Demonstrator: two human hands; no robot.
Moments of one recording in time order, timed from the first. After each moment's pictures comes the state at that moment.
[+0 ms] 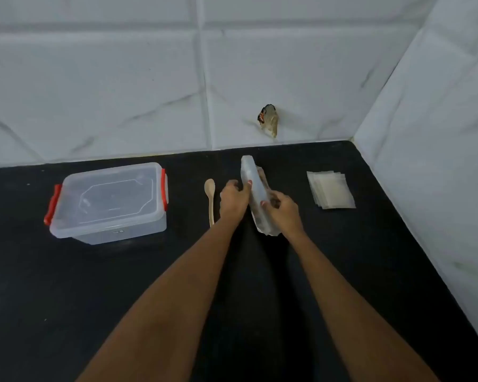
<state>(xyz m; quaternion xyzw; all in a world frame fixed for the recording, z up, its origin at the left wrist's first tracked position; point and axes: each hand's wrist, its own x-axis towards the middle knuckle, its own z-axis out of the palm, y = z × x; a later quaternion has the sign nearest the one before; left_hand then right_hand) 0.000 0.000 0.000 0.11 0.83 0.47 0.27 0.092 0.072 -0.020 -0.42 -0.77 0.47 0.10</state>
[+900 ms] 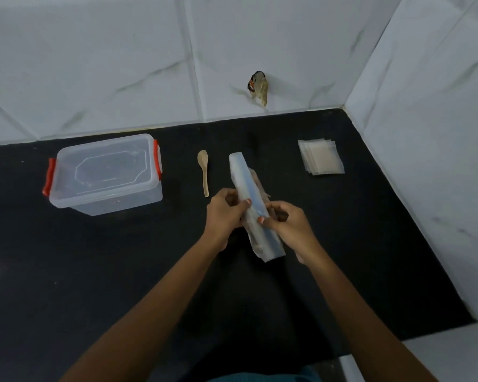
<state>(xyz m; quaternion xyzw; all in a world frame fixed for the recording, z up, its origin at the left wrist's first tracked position) 0.075 -0.081 0.025 0.10 0.73 0.56 0.37 0.184 0.007 0.021 -0.40 -0.67 0.62 0.08</state>
